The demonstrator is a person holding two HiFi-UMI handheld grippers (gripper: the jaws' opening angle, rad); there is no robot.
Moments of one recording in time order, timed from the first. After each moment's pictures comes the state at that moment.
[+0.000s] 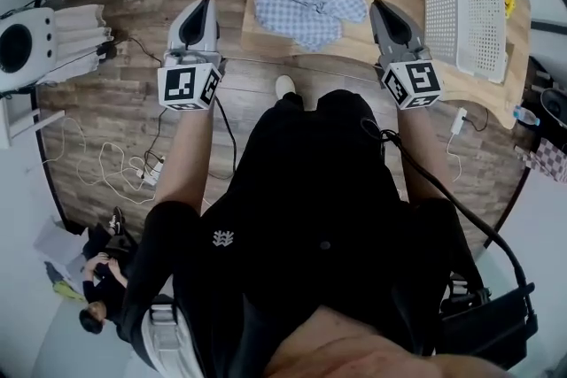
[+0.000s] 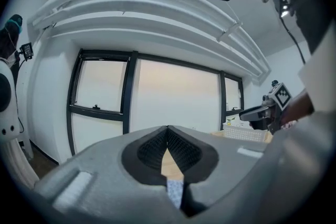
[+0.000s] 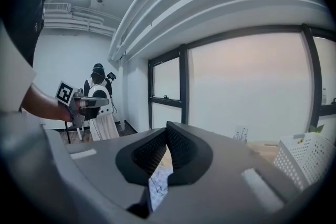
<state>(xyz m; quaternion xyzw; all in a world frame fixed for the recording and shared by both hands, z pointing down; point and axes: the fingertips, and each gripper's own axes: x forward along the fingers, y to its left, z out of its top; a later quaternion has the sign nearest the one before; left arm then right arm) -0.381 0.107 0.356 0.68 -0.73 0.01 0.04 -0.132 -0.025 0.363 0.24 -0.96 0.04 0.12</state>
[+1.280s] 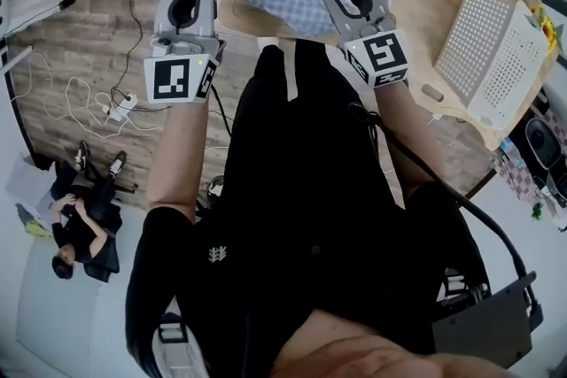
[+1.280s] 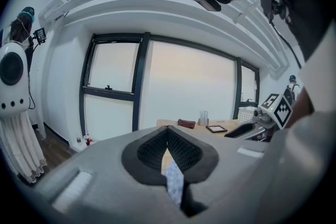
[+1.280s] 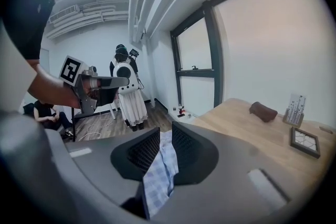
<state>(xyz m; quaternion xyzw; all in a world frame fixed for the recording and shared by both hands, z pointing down) -0.382 0.051 0.473 0.63 -0.77 0.03 0.12 -0.238 -0.041 0.540 0.05 -0.97 0.08 0.24</state>
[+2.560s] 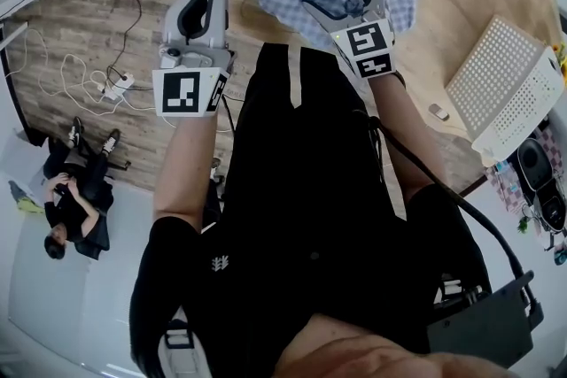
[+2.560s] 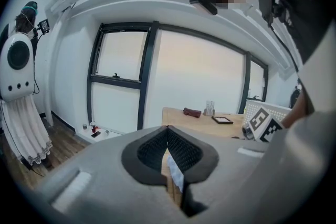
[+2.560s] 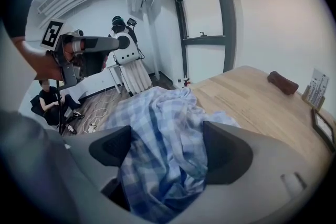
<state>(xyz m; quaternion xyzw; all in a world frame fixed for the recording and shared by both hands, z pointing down) -0.391 0.054 0.534 0.59 -0.78 0.04 0.18 -0.259 -0.028 0.671 0.00 -0.92 0.09 0.39</state>
